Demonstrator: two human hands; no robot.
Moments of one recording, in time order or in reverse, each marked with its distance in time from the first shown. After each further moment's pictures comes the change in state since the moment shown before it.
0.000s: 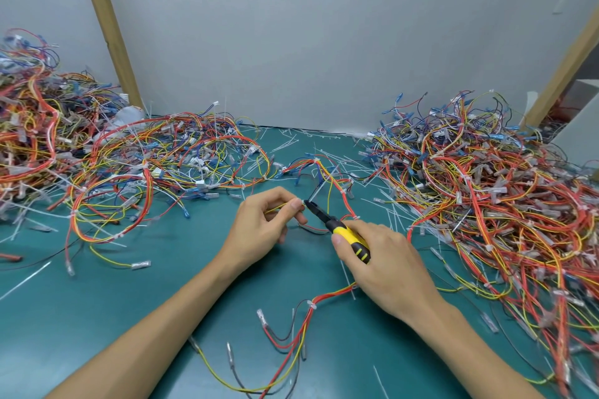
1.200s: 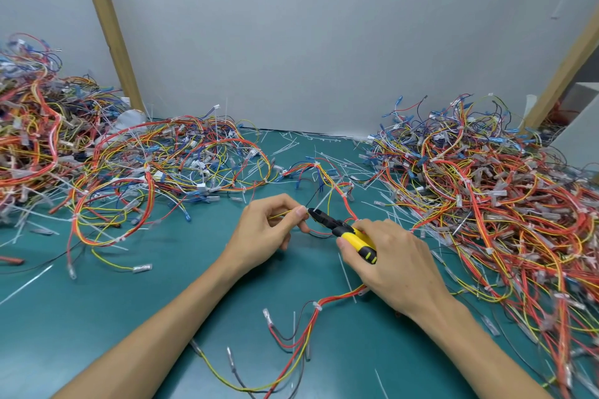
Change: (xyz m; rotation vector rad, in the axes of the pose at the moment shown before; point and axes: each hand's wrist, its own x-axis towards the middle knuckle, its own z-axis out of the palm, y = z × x) left_hand 0.000 -0.001 0.001 -0.020 -0.061 -0.056; right_hand 0.003 0.010 -0.002 -0.211 0.102 -0.049
